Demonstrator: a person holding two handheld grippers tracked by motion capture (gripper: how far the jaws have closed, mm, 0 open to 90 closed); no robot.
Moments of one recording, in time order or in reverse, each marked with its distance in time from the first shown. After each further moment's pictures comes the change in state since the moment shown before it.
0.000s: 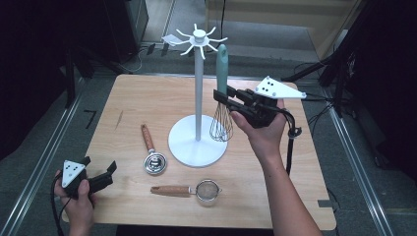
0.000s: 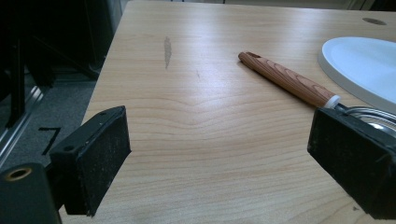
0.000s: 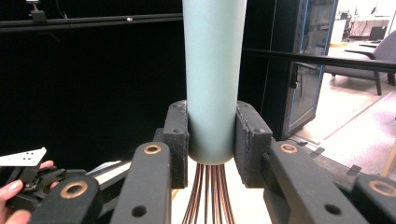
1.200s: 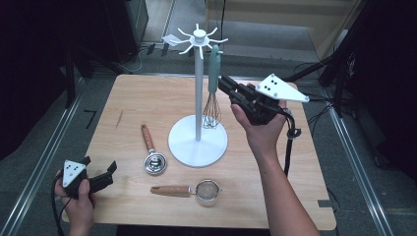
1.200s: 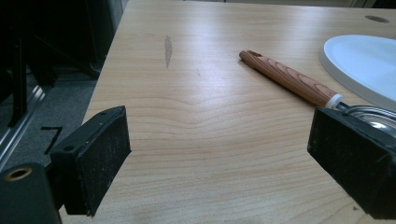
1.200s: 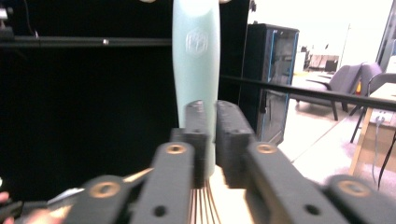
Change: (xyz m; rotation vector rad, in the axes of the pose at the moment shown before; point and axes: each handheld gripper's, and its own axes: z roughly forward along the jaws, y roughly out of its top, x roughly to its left) left arm -0.001 0.000 0.001 0.007 0.007 0.005; right arm 0.007 0.011 -0.001 -0.110 -0.117 -0.054
